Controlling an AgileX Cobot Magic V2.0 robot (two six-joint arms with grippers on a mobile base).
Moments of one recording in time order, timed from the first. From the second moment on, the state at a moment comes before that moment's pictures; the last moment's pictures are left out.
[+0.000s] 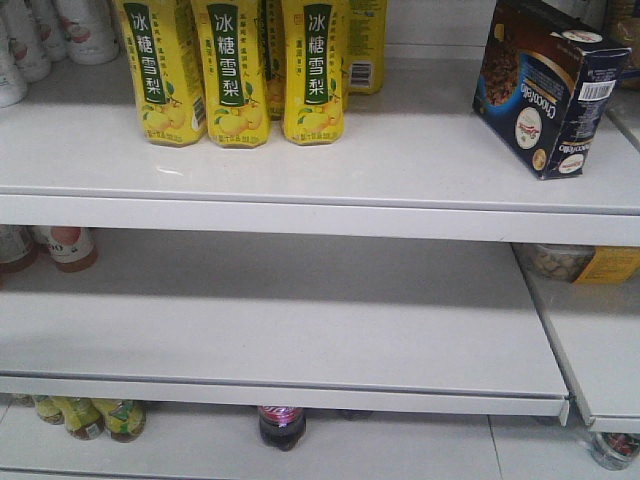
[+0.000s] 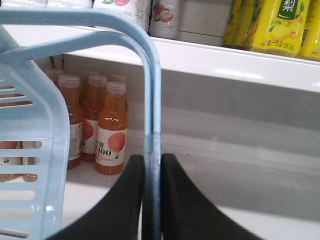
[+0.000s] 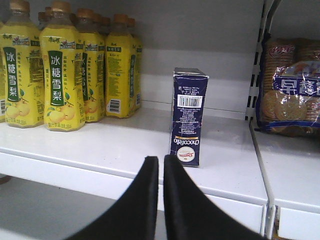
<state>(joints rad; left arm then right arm) 0.06 0.02 0.03 0.35 0.04 -0.53 0.16 0.29 -0.51 0.20 0.24 -0.22</state>
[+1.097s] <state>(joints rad) 0.06 -0.01 0.03 -0.02 0.08 -0.12 0.16 0.29 -0.51 0.20 0.24 -0.22</state>
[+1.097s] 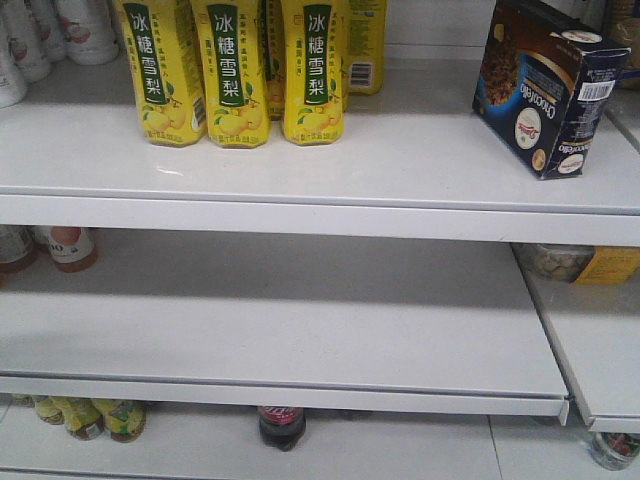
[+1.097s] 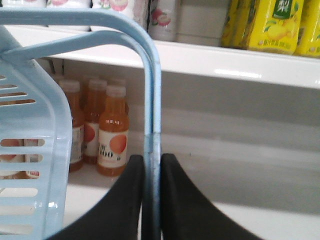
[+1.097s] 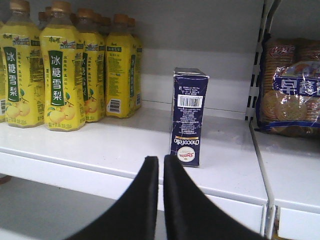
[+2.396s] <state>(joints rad) 0.06 -0.01 0.03 -0.04 0.17 -0.09 0.16 0.29 -0.51 0.20 0.24 -0.22</state>
